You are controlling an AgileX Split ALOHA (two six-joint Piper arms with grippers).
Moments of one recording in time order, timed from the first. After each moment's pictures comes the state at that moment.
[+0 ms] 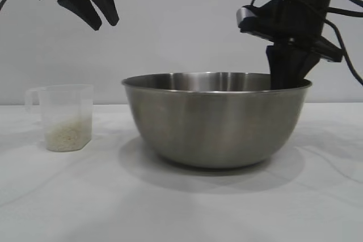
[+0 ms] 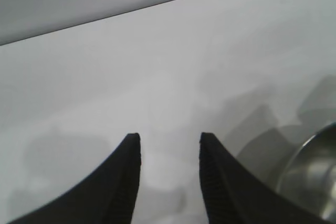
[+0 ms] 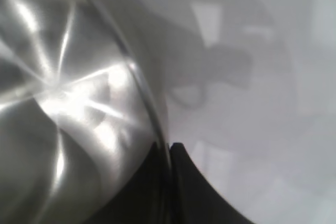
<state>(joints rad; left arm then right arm) -0.25 1.90 -1.51 -0.40 0.55 0.31 0.30 2.13 -1.64 0.32 1.20 -0.30</state>
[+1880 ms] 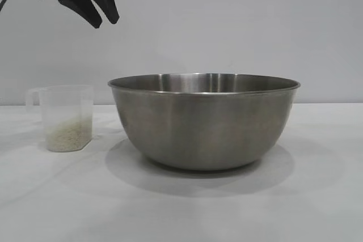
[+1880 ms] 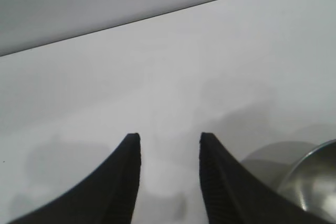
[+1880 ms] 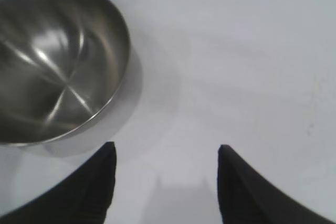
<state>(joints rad) -0.25 1.90 -1.51 -0.40 0.52 0.31 0.20 0.79 -0.67 0.27 0.77 -0.23</state>
